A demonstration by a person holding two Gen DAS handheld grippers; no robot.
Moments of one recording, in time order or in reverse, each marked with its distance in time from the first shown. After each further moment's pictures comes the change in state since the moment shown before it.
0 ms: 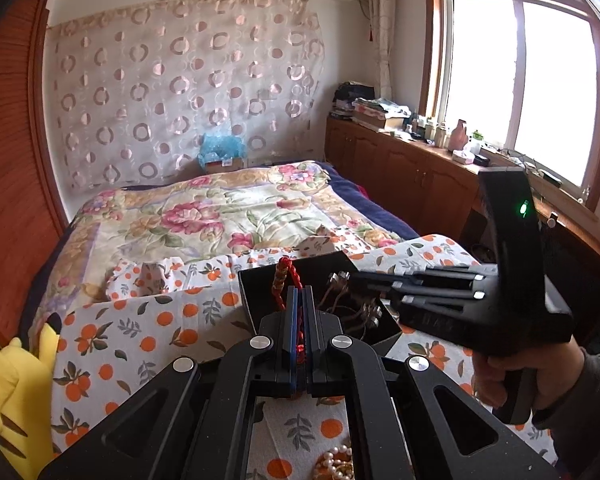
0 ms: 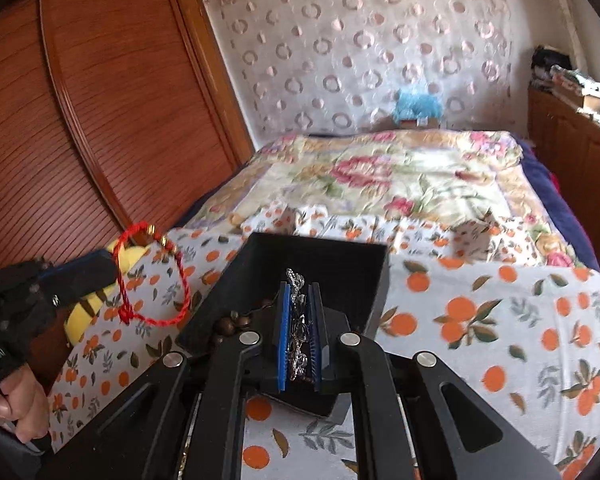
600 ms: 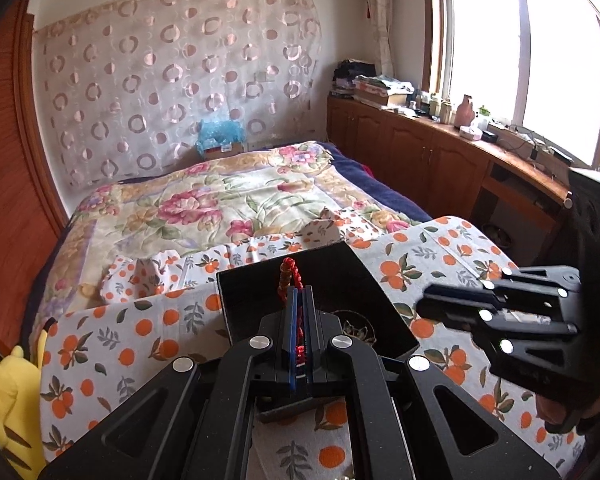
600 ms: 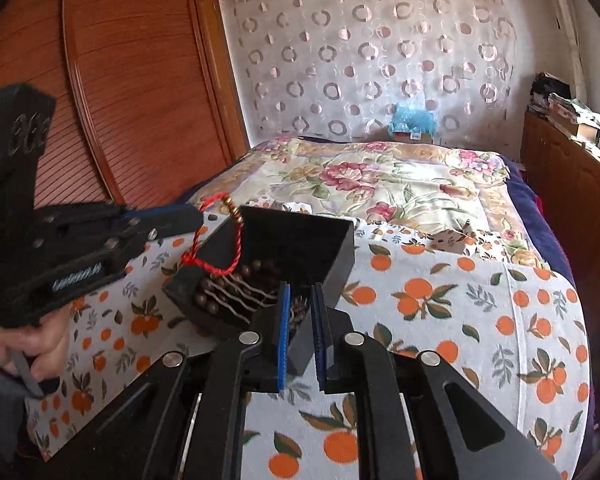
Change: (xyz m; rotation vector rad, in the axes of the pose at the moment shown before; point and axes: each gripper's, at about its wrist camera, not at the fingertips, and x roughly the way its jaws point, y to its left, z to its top) left arm 0.049 -0.015 0.005 0.042 0.071 0.032; right arm -0.043 -0.008 -0.028 -0.095 -0.027 -0.053
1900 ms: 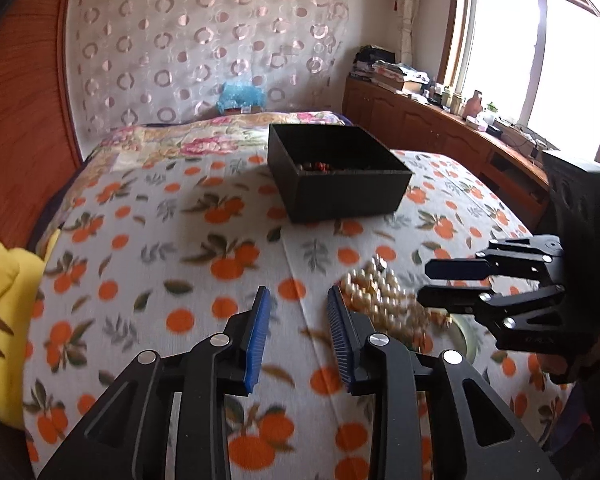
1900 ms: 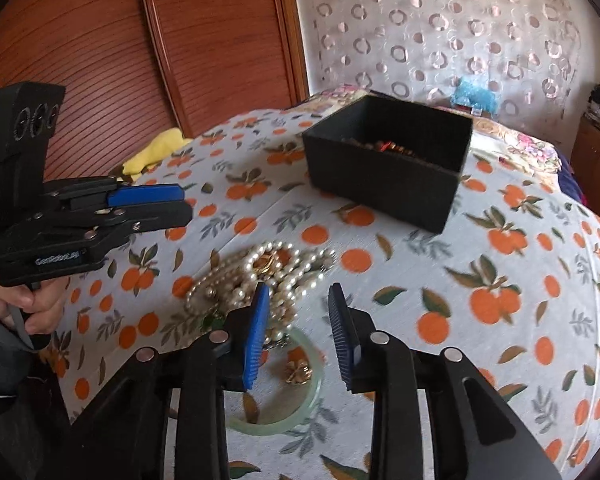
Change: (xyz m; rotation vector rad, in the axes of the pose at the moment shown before) left arm -0.083 0.024 -0.143 -0.126 0.075 -0.007; right arm -0.012 0.085 -0.092 -0.151 0.179 0.150
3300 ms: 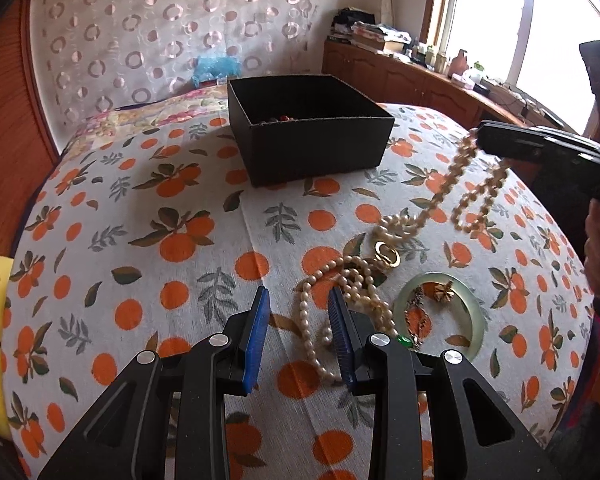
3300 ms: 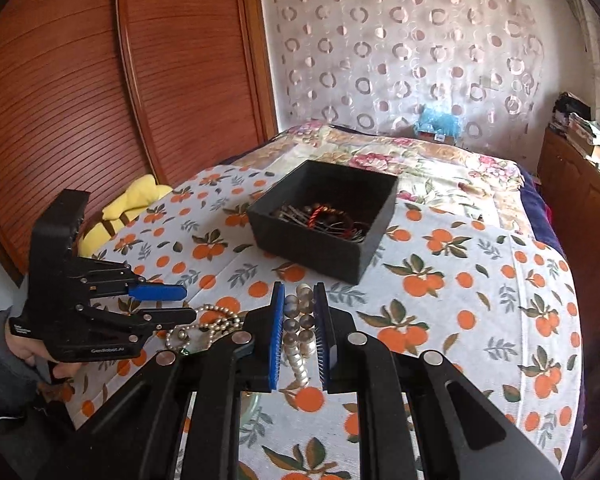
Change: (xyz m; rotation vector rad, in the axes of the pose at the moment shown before) left arm 0.040 -0.024 0.001 0.083 0.131 -0.034; right arm -0.069 -0.035 0.026 0.047 -0.139 -0.106
